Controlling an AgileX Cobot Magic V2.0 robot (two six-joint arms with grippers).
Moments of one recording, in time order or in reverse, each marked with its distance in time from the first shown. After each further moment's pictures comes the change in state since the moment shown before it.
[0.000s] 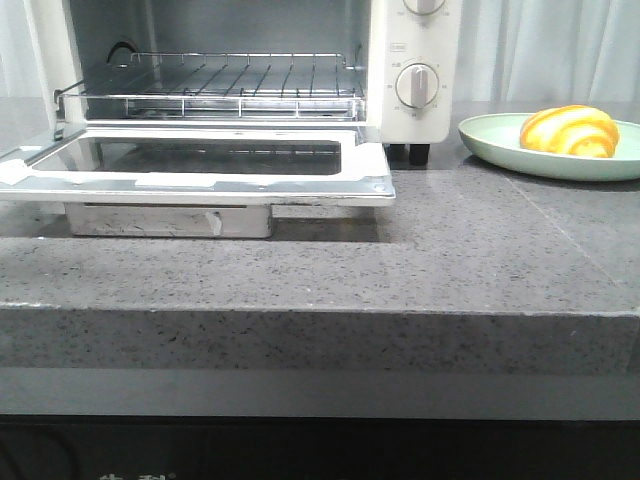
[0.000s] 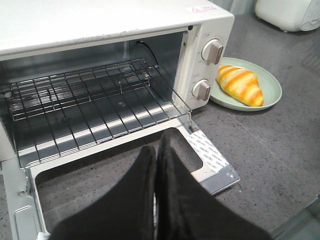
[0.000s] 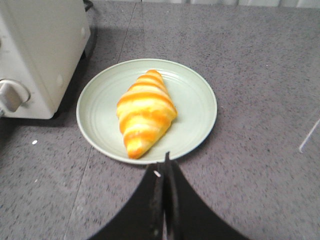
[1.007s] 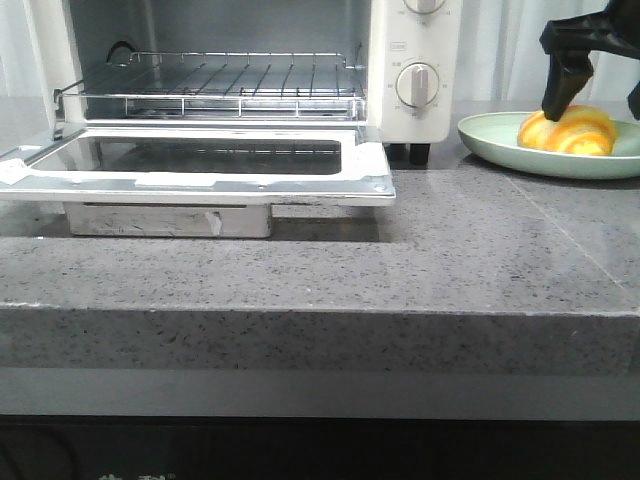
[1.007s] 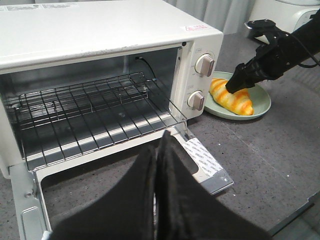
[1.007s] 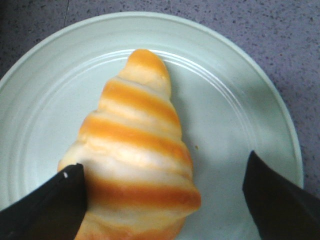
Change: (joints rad) left arm 0.000 -0.073 0.022 0.000 0.002 0.000; right arm 0.000 0.921 -0.706 0.007 0.264 0.000
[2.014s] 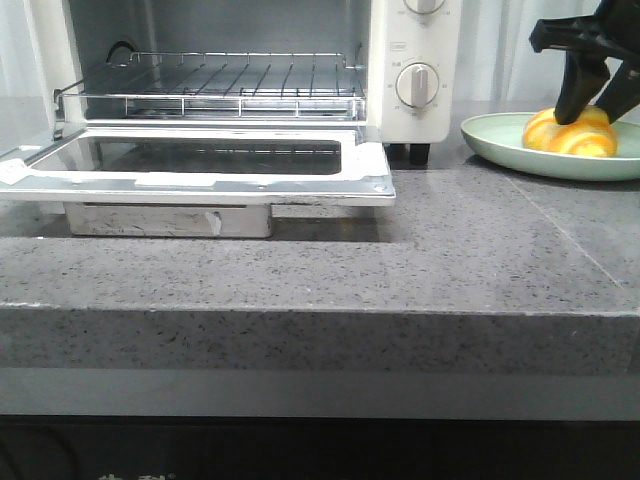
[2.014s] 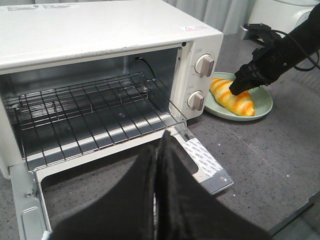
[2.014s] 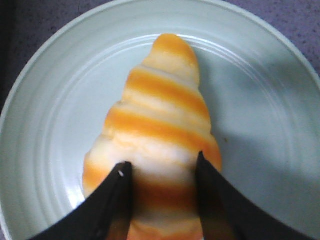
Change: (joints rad) left arm 0.000 0.000 0.000 0.000 0.000 0.000; right arm 0.002 0.004 -0.028 0.048 0.093 0.006
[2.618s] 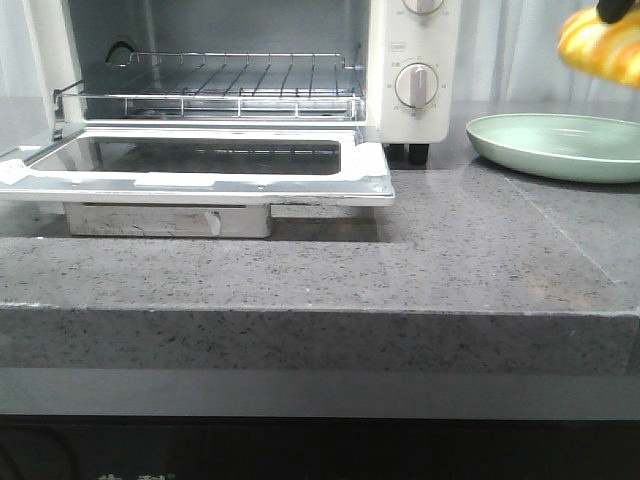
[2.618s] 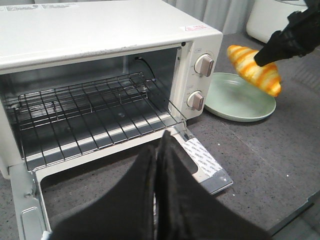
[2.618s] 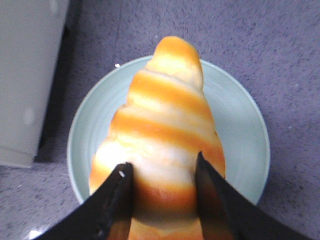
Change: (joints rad) left arm 0.000 0.000 0.000 0.000 0.000 0.001; right arm 0.000 -0.258 0.019 -0.020 0.062 -0.004
